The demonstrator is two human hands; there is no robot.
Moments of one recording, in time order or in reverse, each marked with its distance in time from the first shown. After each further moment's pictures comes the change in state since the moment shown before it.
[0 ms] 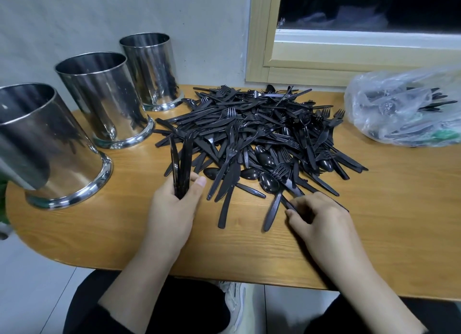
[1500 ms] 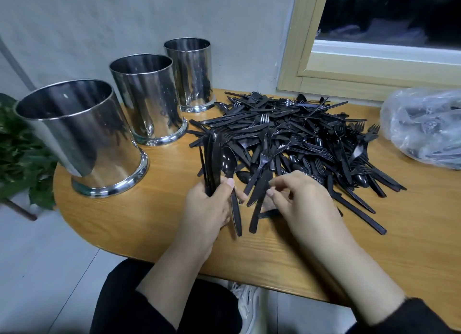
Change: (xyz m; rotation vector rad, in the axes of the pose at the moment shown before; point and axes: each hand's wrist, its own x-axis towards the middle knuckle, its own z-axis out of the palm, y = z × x) left_hand 0.003 0.001 -0.007 -0.243 -0.112 -0.054; right_hand 0.041 -0.080 0.026 0.000 -0.103 -0.230
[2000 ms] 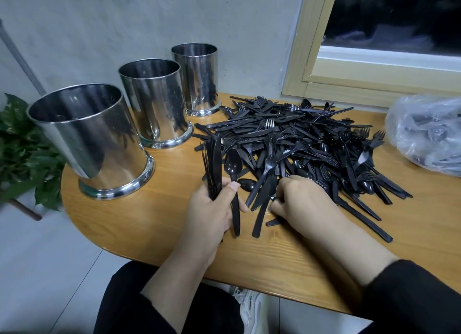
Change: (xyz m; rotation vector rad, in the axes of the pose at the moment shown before) left_hand -0.001 0.003 -0.001 -0.065 0.042 -0.003; right_hand 0.032 0.002 0.006 -0.345 -0.285 0.009
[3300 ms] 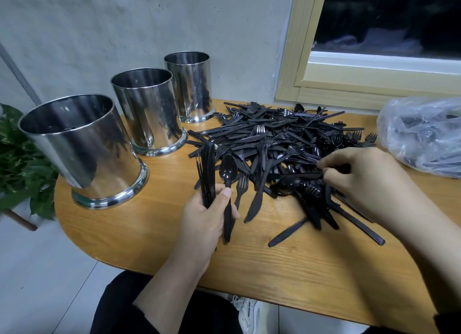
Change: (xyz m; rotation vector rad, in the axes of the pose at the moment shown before) left_hand -0.002 0.001 0.003 0.056 0.020 0.002; right_hand -0.033 0.039 -0.092 0.229 0.210 0.180
